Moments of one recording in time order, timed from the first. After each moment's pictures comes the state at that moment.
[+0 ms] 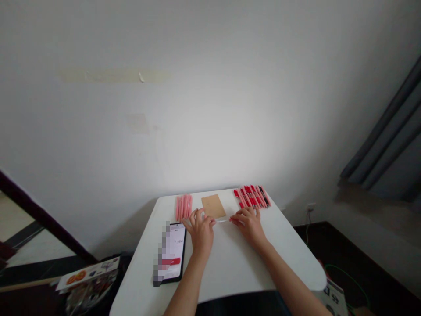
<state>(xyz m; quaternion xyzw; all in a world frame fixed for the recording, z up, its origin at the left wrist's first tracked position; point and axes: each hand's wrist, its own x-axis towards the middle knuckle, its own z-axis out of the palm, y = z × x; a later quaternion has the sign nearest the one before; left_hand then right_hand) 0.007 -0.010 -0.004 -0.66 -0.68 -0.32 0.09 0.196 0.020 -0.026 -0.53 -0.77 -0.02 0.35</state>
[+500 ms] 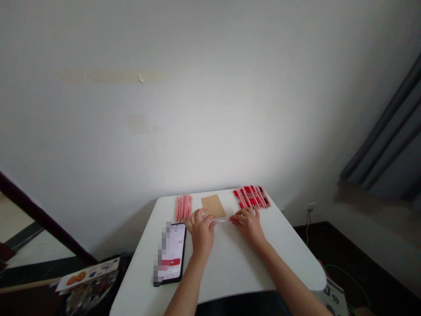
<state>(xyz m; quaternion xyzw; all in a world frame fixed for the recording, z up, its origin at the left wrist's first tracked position) 0.004 -0.008 -0.007 -0.67 -0.66 -0.34 0.08 0.195 0.019 -0.026 -0.53 -0.77 0.00 0.36</state>
